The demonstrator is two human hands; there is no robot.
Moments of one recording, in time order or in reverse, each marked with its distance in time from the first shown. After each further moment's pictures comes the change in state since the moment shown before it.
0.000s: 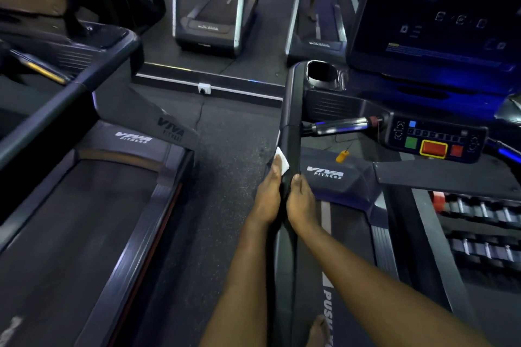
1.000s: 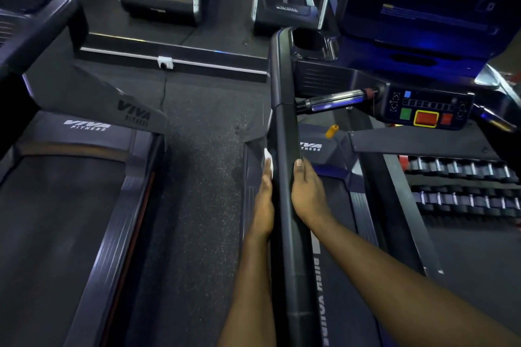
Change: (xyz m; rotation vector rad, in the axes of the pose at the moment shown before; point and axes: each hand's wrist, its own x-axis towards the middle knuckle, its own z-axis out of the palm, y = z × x) left_hand 0.016 -0.101 -0.021 -0.131 -0.167 -0.048; right_hand 0.002 0.005 0.004 -0.150 0.071 -0.021
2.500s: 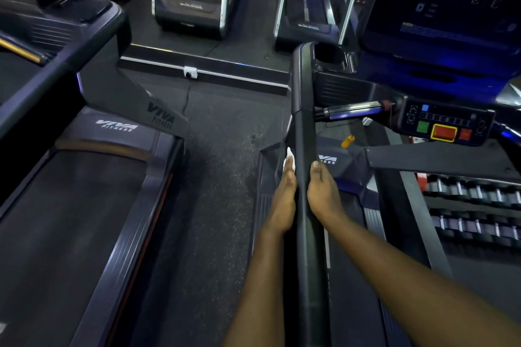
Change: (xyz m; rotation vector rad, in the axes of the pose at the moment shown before) left_hand -0.018 0.034 0.008 0.097 -0.030 0.127; right_hand -0.005 -0.010 -0.003 0.011 -0.001 -0.025
